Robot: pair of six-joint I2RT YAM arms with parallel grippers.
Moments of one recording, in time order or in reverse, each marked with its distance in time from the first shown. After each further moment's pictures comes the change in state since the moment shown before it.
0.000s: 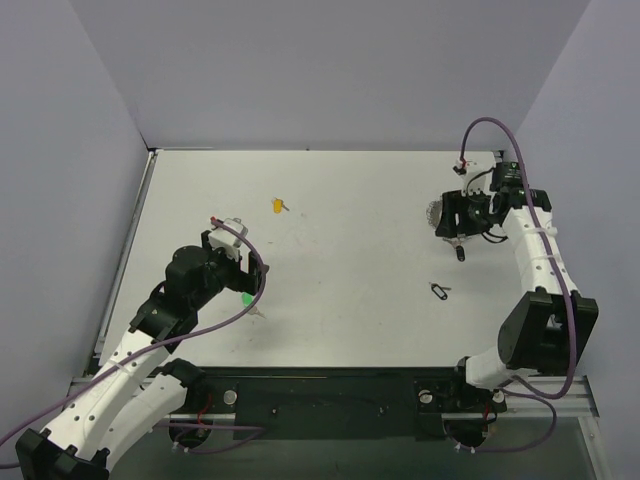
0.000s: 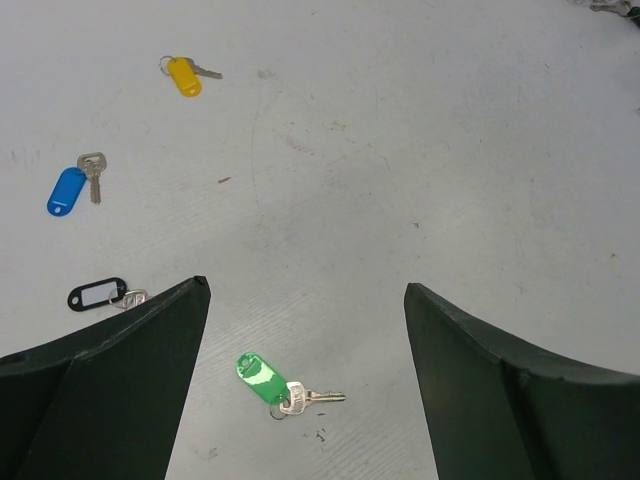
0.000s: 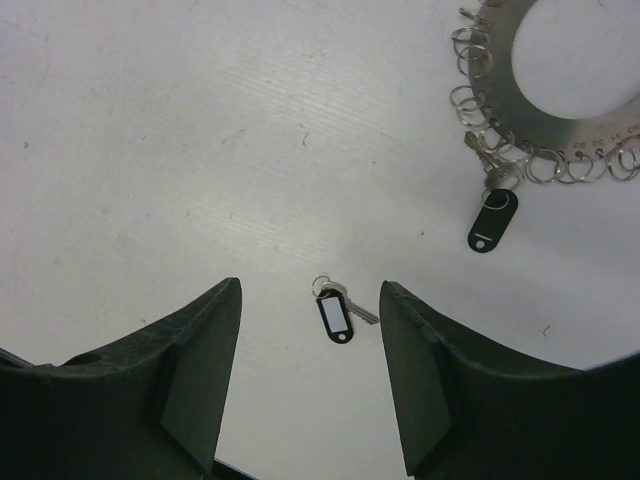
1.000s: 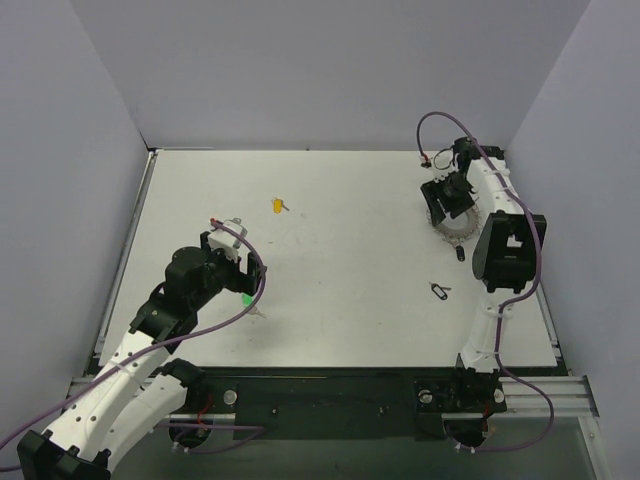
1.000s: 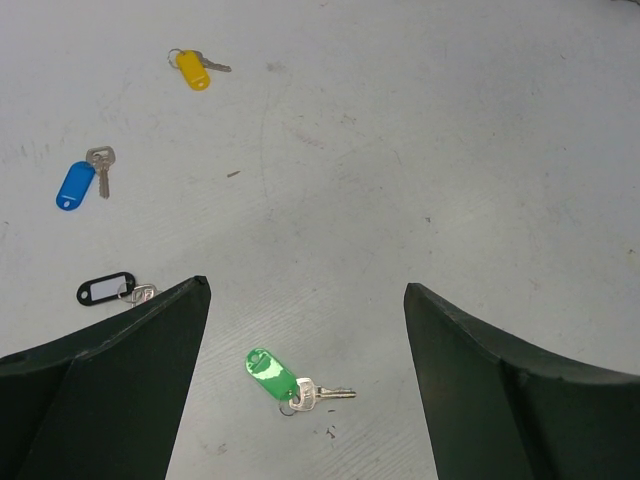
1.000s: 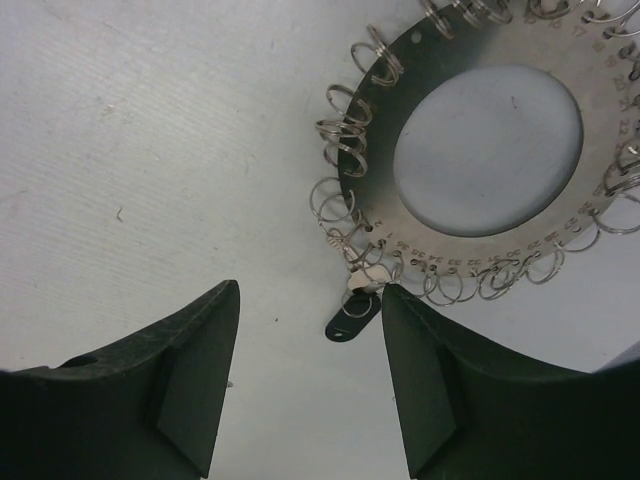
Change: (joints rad) left arm 0.016 -0.006 -0.016 0.002 0.003 0.022; right arm 0.072 0.684 0.591 -0.227 0.293 -0.178
